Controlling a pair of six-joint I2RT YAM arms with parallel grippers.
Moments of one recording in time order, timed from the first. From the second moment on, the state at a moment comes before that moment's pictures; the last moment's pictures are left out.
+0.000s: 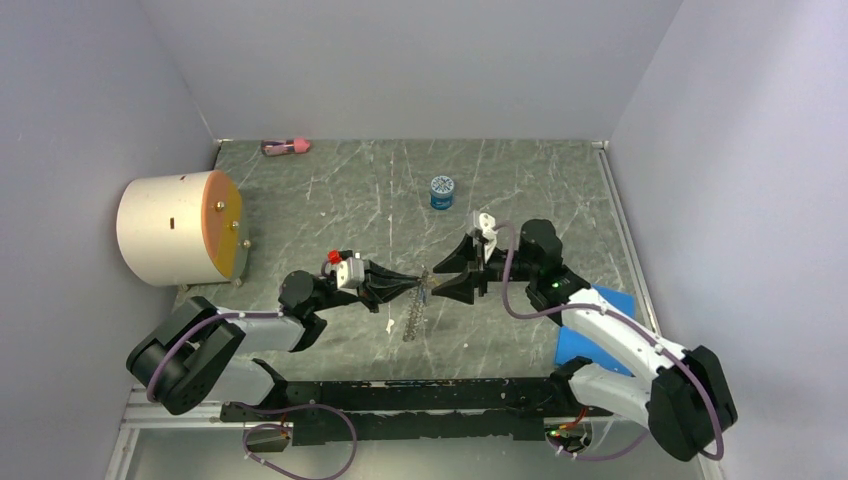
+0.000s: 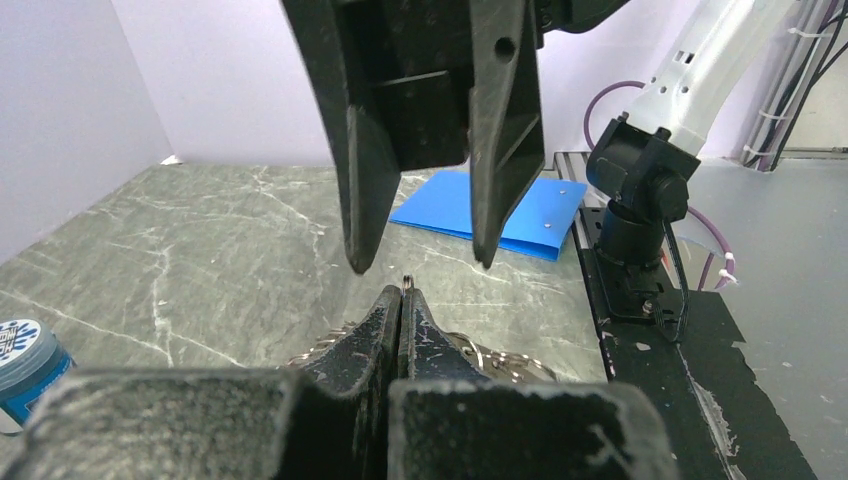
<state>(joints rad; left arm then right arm) -0.66 1.34 0.27 1.46 0.75 -0.20 0.52 1.08 0.59 0.28 -1.00 0.04</state>
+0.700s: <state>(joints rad) -0.66 1.33 0.27 1.45 0.75 -0.20 0.60 1.15 0.57 0.47 -0.98 0.05</state>
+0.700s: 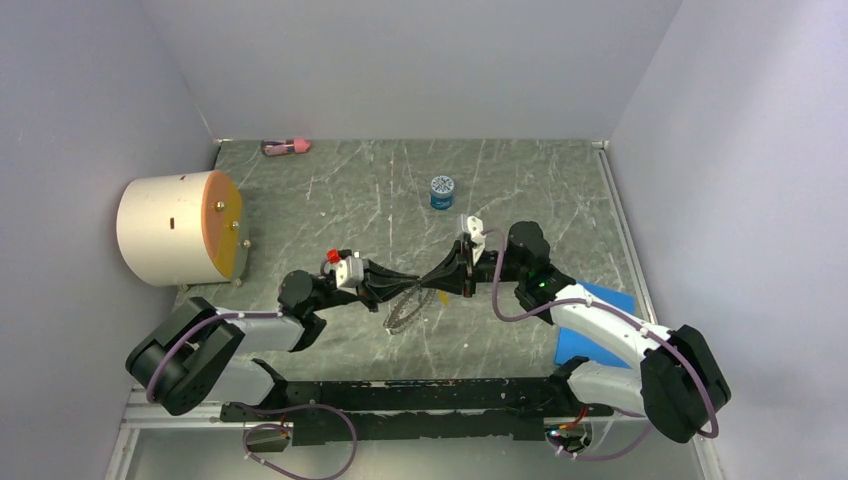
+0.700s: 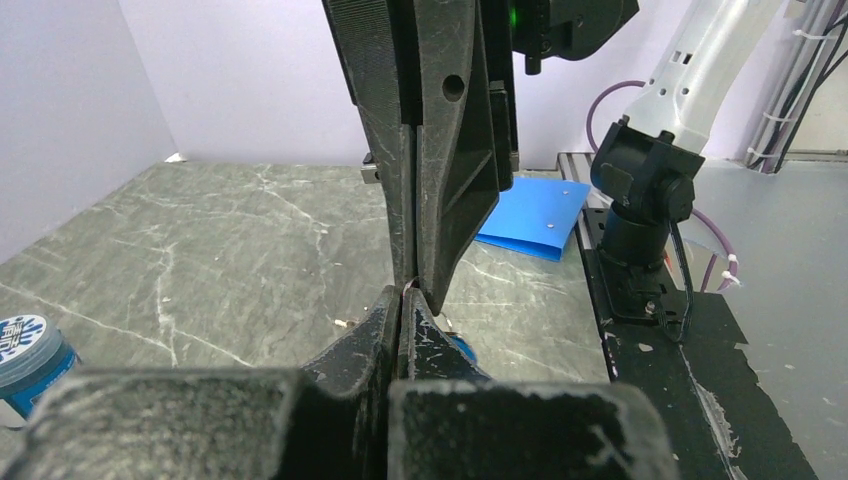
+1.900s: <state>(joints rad) -0.66 1.06 0.46 0.37 0.69 0.32 0.71 1.31 1.06 -0.60 -0.64 -0.40</state>
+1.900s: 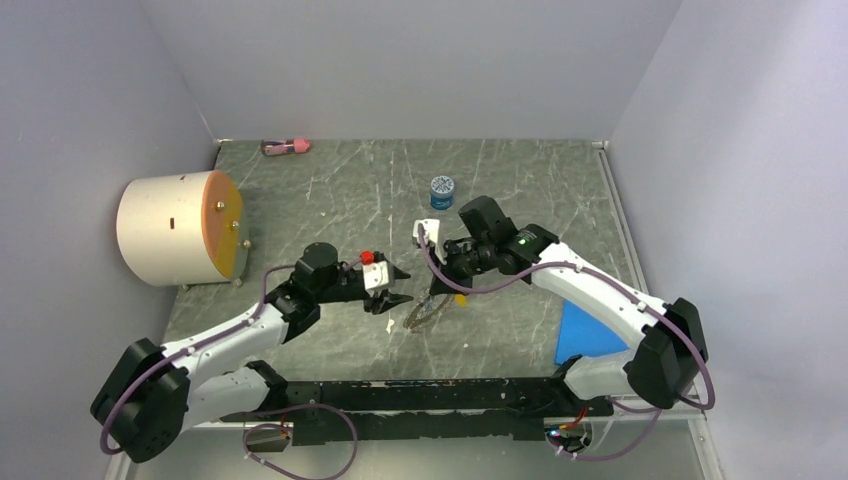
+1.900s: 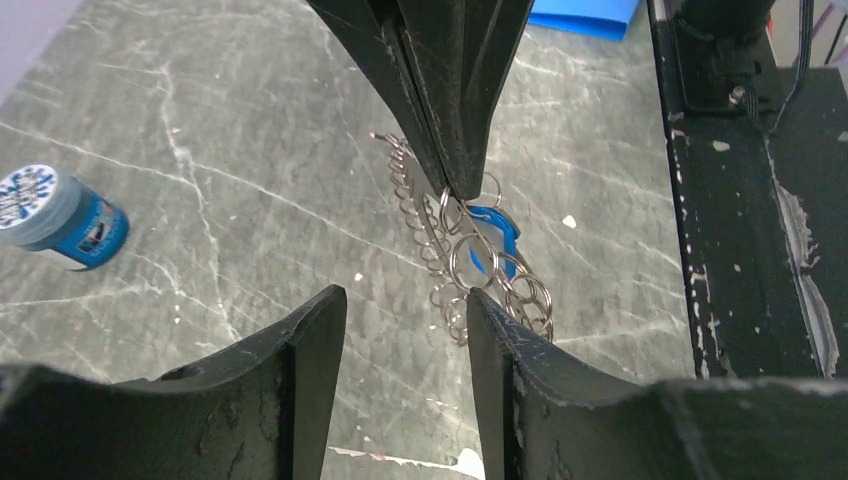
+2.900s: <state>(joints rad) -0.72 1.20 0.47 0.51 0.80 0.34 0.77 1.37 1.12 -0.67 -0.63 -0.44</state>
